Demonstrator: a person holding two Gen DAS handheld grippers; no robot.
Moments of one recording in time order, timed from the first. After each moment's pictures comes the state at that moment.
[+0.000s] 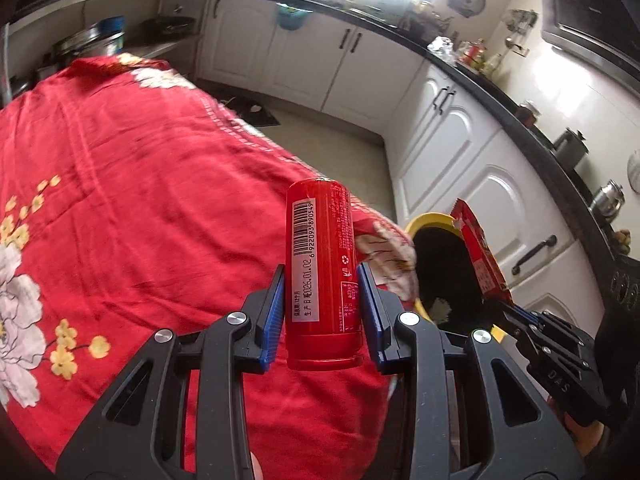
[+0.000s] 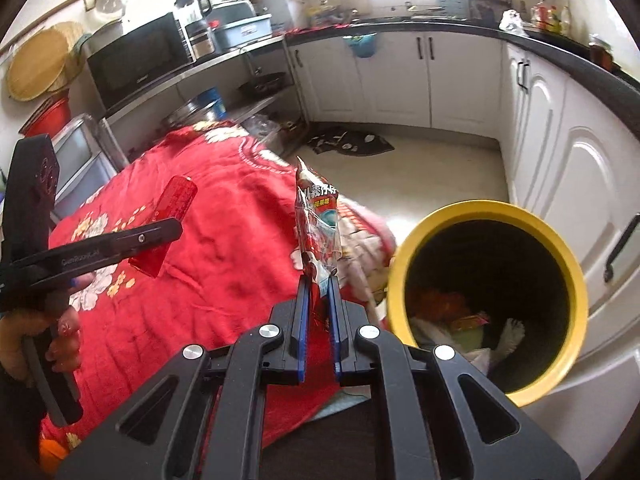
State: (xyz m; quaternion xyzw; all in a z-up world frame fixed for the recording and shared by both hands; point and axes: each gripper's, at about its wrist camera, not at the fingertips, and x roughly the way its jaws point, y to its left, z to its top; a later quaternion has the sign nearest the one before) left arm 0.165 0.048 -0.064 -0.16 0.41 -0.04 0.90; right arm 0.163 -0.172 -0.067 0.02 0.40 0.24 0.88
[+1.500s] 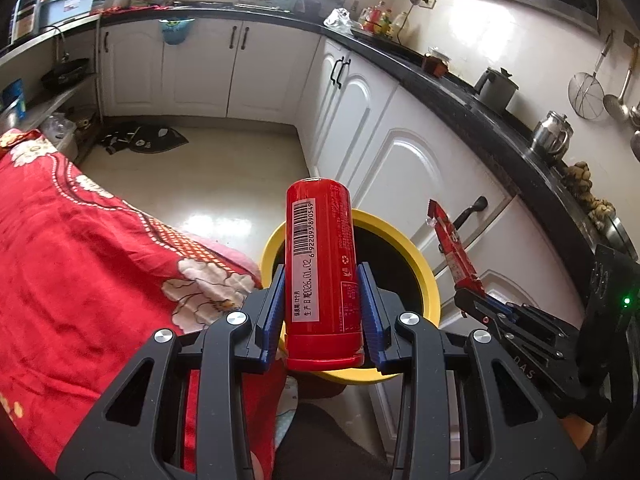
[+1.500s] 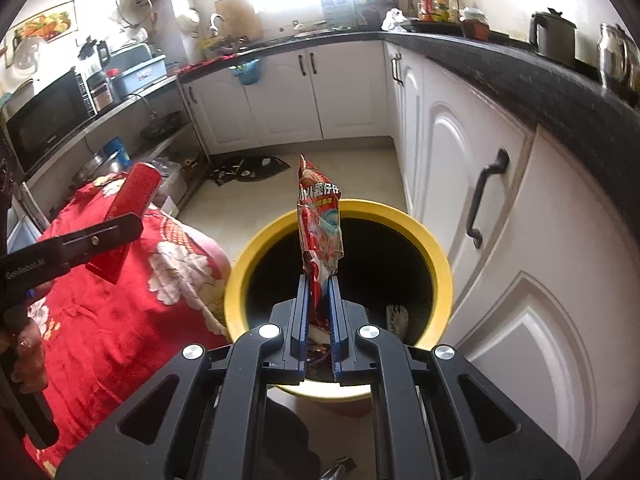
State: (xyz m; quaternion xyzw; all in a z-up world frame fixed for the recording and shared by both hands) left arm 0.216 -0.094 -0.051 -0.08 0.40 -0.18 0.90; right arm 0.160 -0.299 -0.072 0.06 0.39 0.07 0.92
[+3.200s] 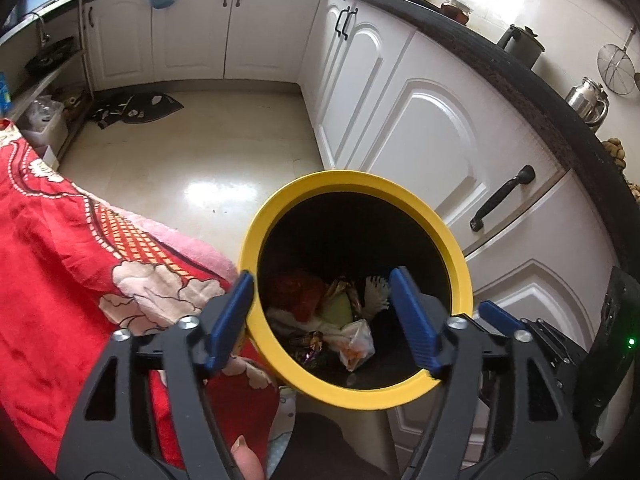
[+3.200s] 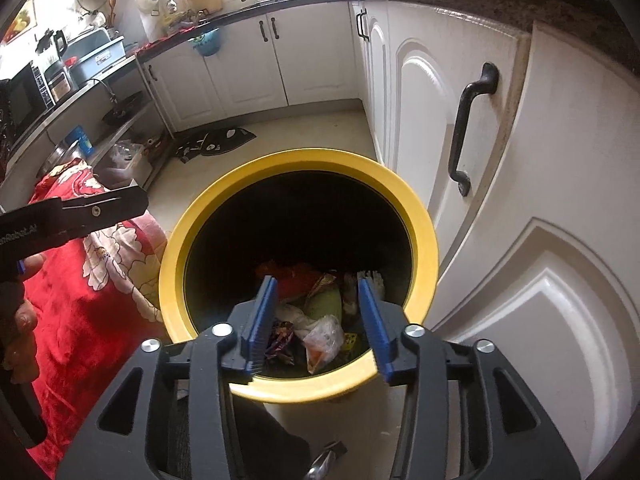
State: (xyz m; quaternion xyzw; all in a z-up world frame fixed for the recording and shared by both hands) left arm 0.271 -0.129 -0.101 -0.06 0.47 -0.17 0.87; right arm 0.181 -0.314 -0.131 0.07 0.44 0.02 0.89
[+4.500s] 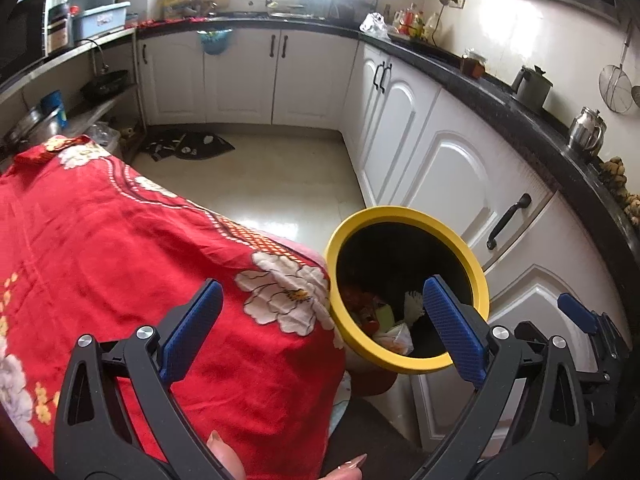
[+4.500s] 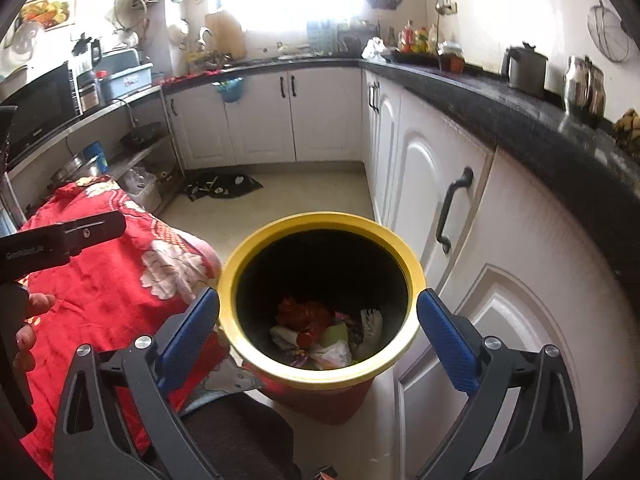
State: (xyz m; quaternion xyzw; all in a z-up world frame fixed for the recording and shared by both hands) left arm 0.193 -0.060 -0.041 -0.05 0.39 -0.09 0.91; right arm 0.112 -0.264 -0.058 0.01 0.34 0.01 0.94
